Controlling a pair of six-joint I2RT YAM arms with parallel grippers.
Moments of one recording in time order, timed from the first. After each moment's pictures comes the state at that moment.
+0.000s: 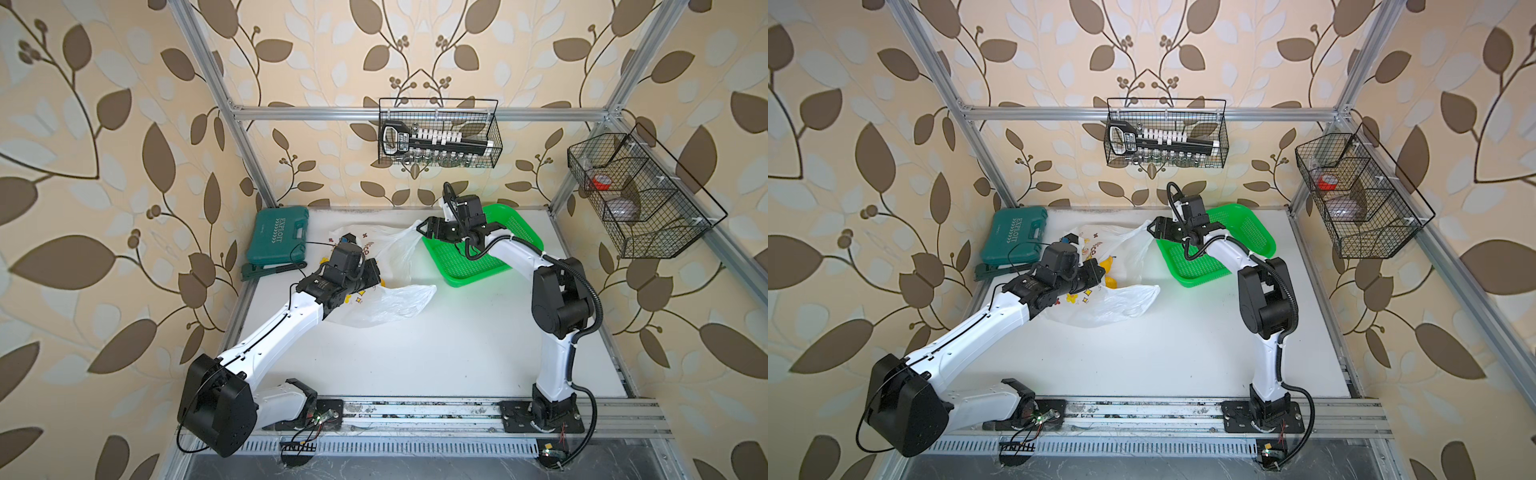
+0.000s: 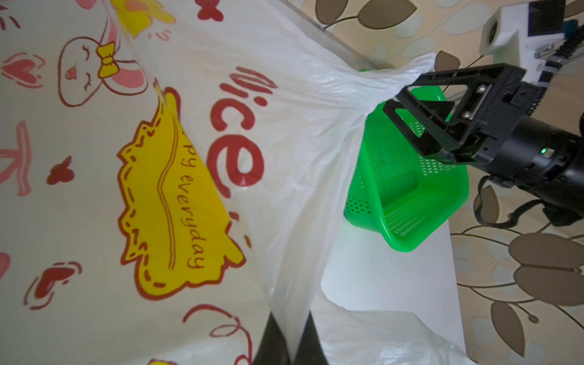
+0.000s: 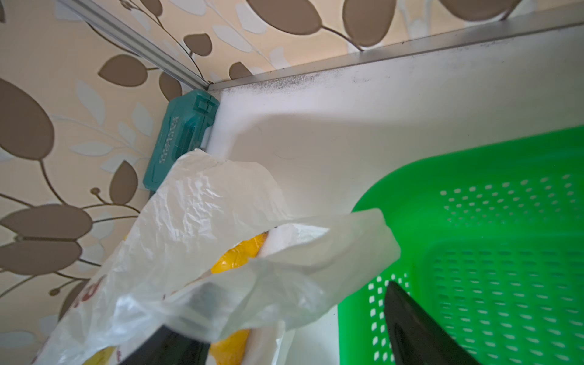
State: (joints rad) left arm -0.45 1.22 0.93 -0.37 0.10 -0.75; right arm 0.33 2.04 1.62 -0.22 -0.39 0.49
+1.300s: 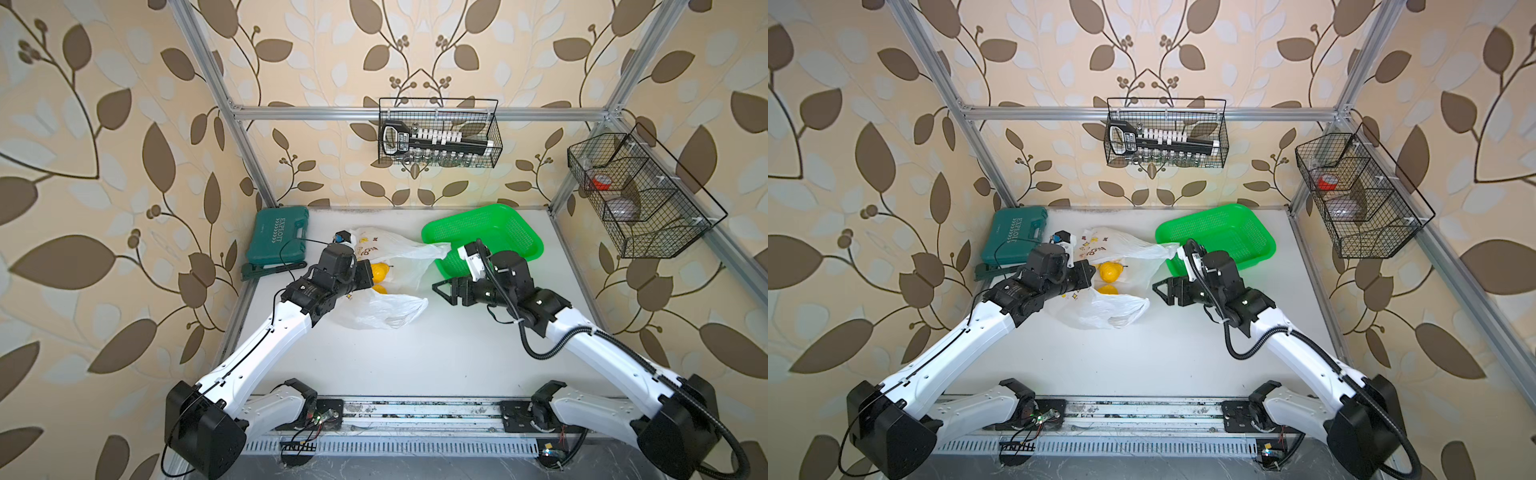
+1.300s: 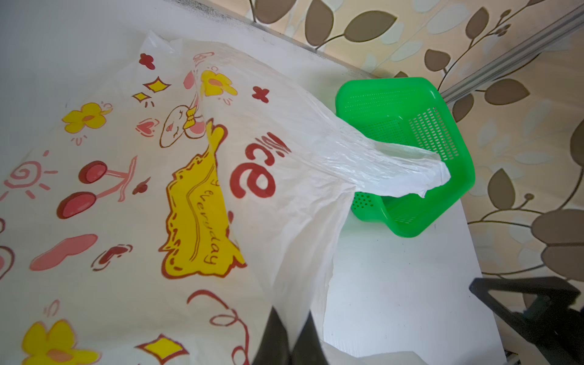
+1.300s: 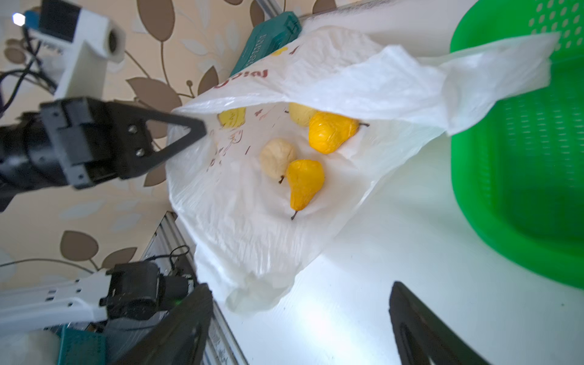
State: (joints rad) left arm -0.44 1.11 0.95 -0.48 0.05 -0.61; right arm 0.54 1.08 0.81 -0.27 -0.38 0.47
